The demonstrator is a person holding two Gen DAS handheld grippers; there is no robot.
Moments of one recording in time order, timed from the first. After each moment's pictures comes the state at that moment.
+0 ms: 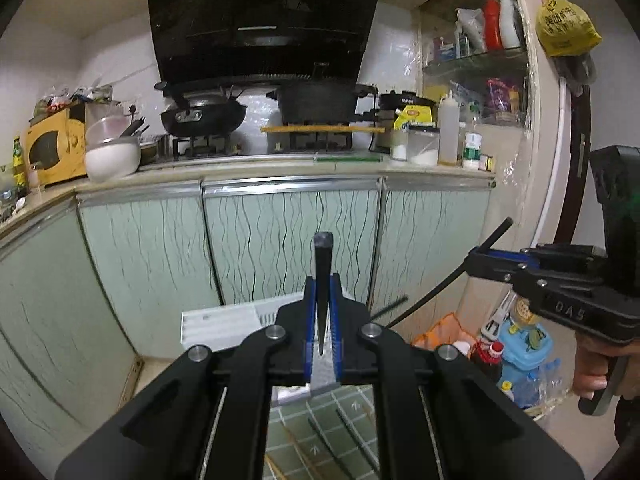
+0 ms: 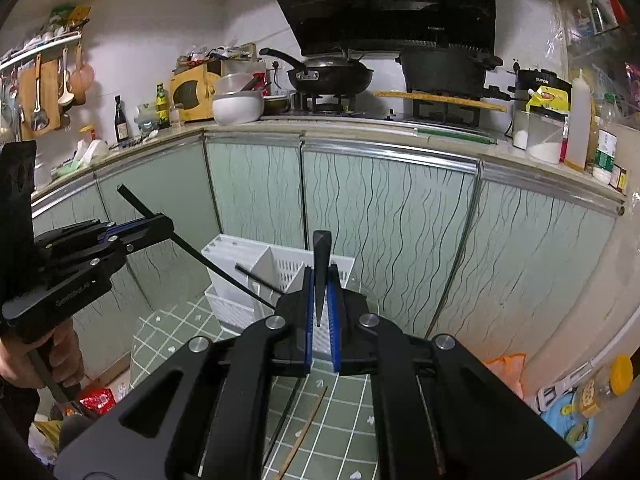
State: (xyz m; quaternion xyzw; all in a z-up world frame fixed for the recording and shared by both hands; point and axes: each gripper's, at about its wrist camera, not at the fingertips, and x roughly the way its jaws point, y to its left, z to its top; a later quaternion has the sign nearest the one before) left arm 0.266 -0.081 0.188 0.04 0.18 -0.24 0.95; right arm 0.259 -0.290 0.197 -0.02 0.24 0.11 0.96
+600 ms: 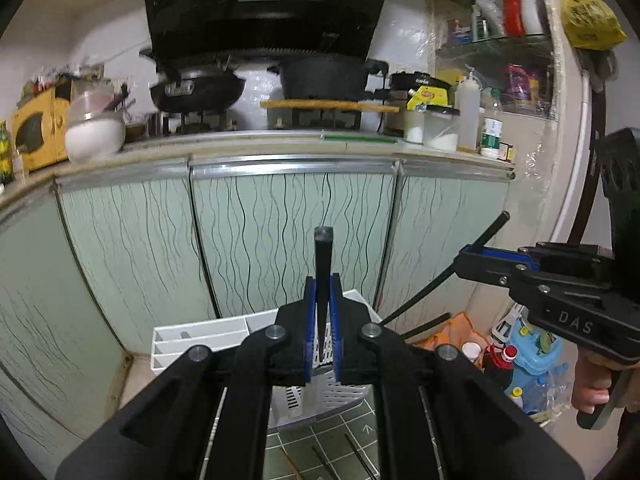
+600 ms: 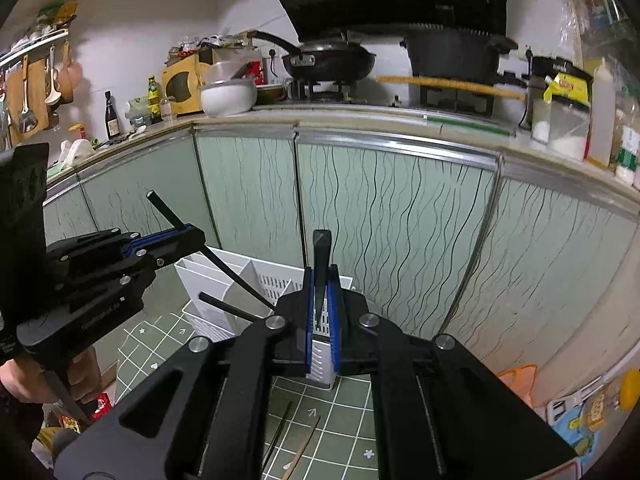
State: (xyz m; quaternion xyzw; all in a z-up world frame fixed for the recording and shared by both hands) left arm 0.351 -0.100 0.149 0.03 0.22 -0.24 0.94; right arm 0.342 -0.290 0.162 -0.01 0.27 0.11 0.96
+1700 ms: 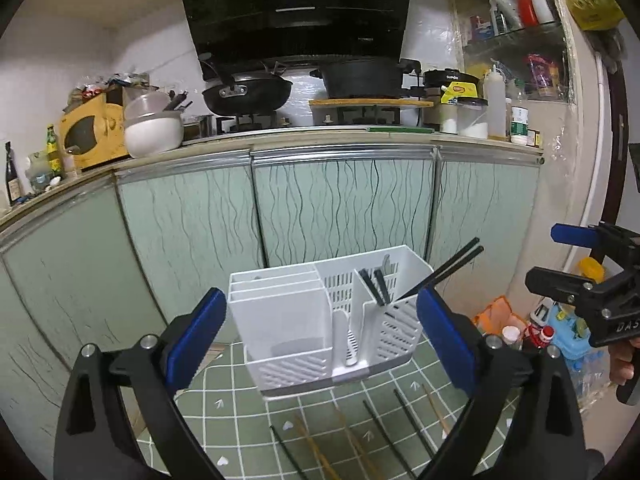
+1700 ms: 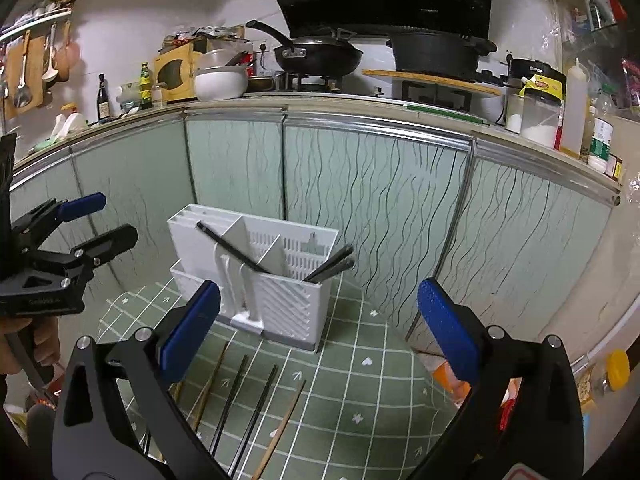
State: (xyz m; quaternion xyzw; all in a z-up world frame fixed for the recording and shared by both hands) left arm 0.275 -0.049 0.130 0.06 0.20 -0.15 0.97; right arm 0.265 -0.285 0.131 -0.04 0.26 0.07 0.96
